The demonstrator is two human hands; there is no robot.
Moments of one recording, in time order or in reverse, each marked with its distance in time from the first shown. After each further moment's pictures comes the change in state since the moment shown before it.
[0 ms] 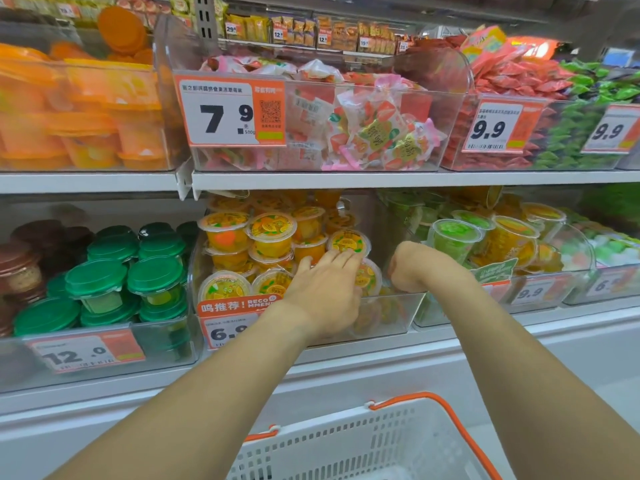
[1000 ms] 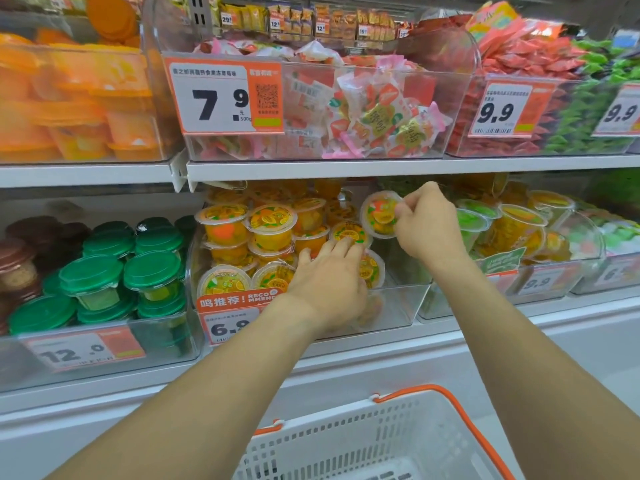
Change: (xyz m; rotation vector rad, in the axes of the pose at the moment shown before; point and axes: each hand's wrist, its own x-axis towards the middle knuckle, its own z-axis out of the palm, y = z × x) left_hand 0.002 0.003 -0.001 -0.063 0.010 -0.041; right_hand -0.003 -0.009 -0.010 0.583 0.650 -0.023
